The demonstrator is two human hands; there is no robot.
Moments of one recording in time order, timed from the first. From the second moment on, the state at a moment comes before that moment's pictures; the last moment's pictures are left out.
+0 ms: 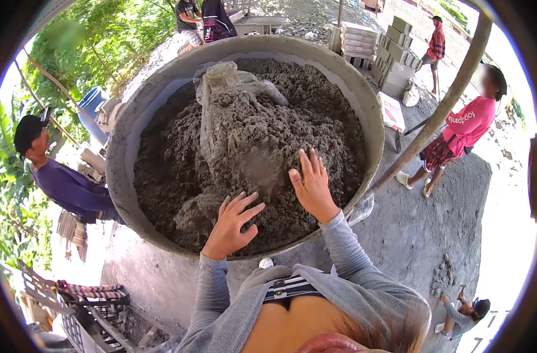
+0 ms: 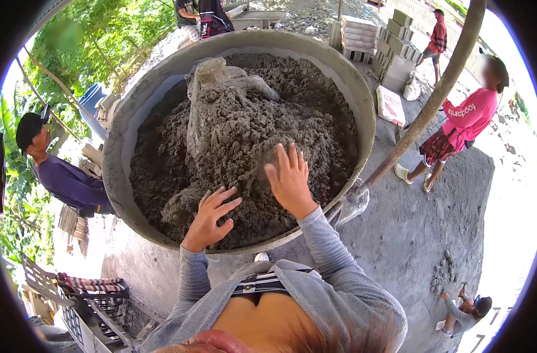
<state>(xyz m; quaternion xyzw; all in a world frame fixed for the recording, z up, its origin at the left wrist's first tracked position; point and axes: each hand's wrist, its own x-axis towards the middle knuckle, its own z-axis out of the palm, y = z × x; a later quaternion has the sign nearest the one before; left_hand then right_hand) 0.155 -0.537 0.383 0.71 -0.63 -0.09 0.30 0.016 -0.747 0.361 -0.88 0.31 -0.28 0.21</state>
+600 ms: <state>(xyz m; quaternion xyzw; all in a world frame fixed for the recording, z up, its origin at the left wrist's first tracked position) 0.260 -0.611 0.342 0.75 -0.60 -0.16 0.22 0.107 -0.787 0.360 -0.93 0.08 -0.16 0.33</state>
